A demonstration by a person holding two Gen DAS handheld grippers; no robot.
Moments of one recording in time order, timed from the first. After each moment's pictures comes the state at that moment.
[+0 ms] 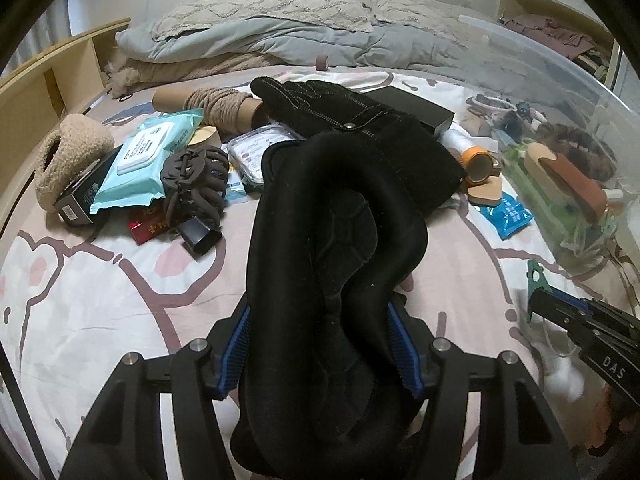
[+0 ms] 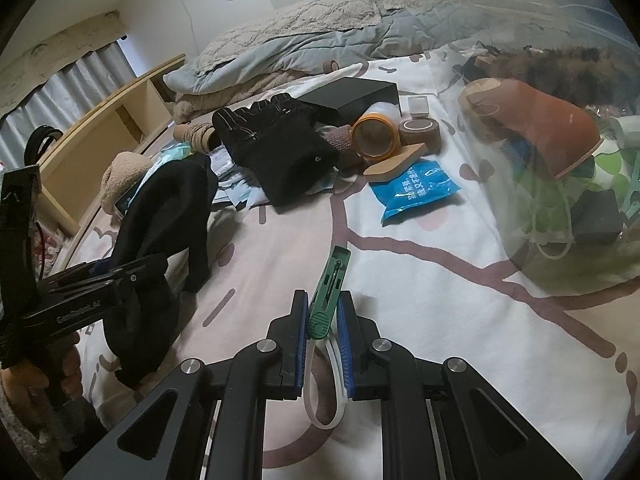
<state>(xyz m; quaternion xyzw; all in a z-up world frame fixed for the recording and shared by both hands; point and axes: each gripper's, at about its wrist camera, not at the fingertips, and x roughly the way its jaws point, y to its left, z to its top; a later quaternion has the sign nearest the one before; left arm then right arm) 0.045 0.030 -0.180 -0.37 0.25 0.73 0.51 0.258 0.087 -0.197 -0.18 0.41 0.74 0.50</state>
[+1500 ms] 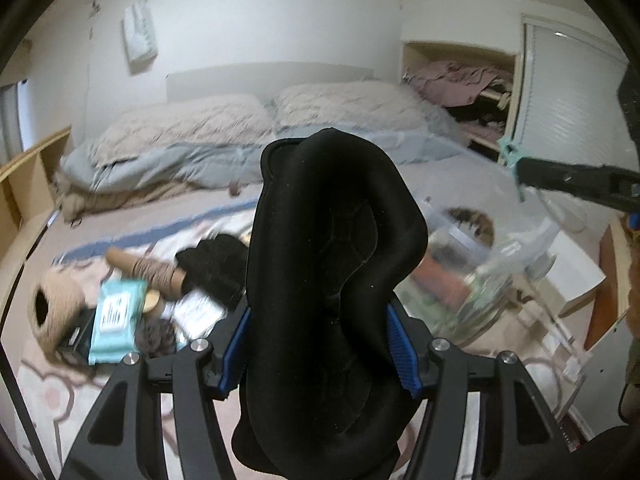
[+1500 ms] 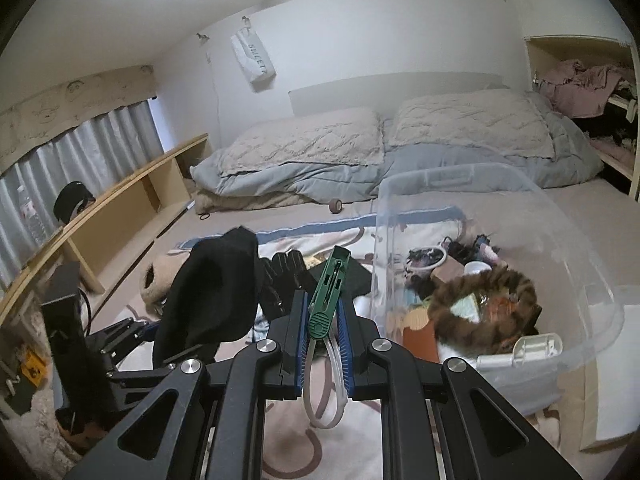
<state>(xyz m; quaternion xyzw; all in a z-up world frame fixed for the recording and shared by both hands) 0.114 0.040 -0.023 -0.24 0.19 0.69 0.66 0.335 0.071 0.025 -0.12 0.28 0.77 0.56</state>
